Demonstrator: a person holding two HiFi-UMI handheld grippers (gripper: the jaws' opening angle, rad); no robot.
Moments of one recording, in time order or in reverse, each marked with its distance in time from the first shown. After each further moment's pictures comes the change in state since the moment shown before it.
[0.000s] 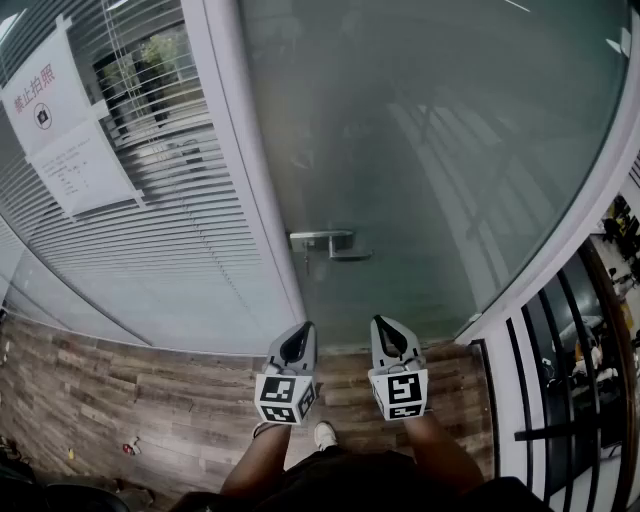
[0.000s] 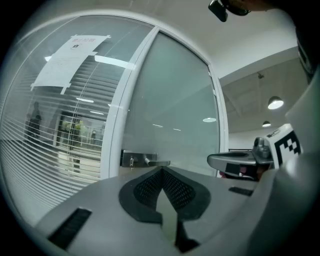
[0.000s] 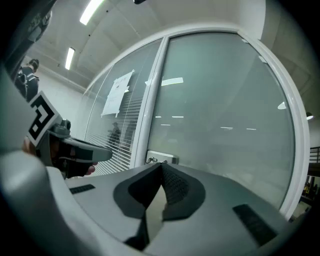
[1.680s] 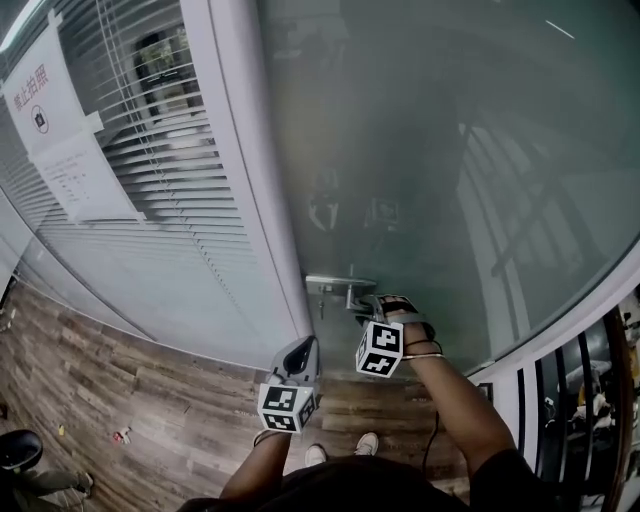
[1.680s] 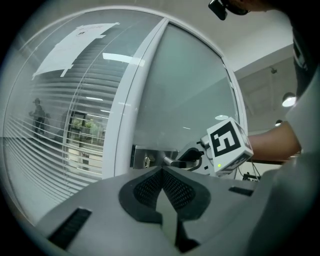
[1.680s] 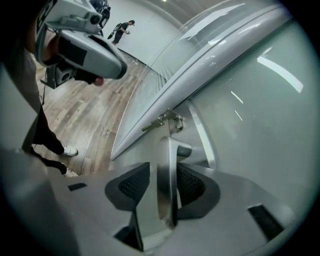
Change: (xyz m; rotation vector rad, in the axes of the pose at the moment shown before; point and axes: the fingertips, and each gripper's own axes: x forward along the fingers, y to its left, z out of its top) left arm 0.097 0.072 -0.009 -0.036 0.028 0.107; right arm 0.221 -0.003 -0.090 -0.998 0.517 0.558
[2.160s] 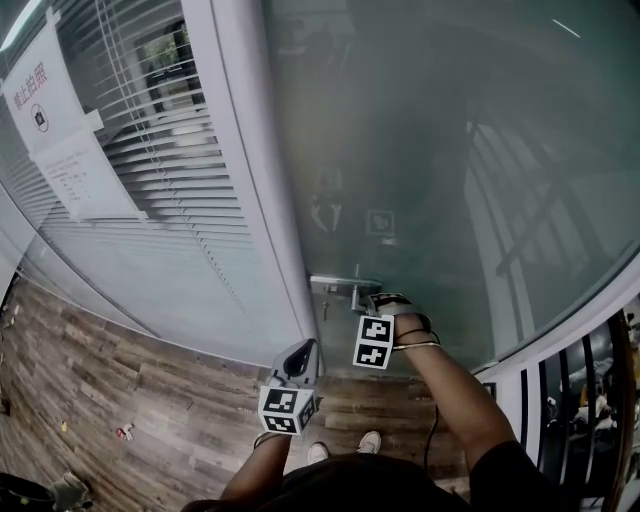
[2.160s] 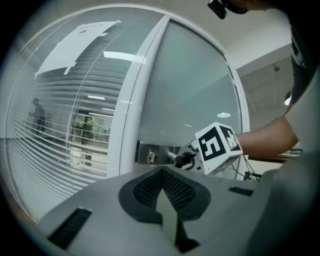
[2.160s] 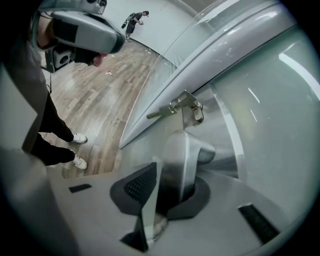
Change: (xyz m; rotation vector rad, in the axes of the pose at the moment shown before) left arm -0.003 0.013 -0.006 0.000 0.033 0.029; right arm 0.035 0.007 -0.004 -0.120 0.104 0.095
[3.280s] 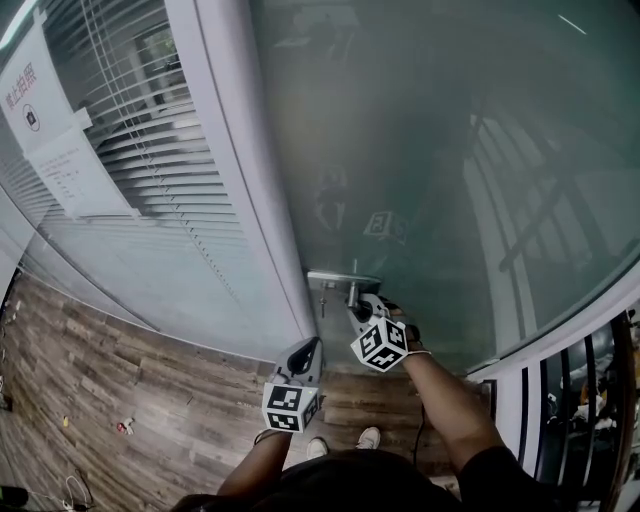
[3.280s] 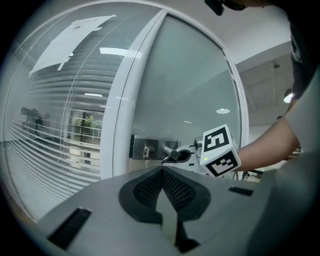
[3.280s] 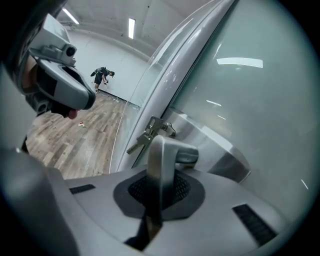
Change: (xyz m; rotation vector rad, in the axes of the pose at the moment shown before) left arm 0.018 -0.002 -0.017 0.041 0.013 -0.003; right arm -0.004 -0.027 0.029 0.431 -0.483 -0.180
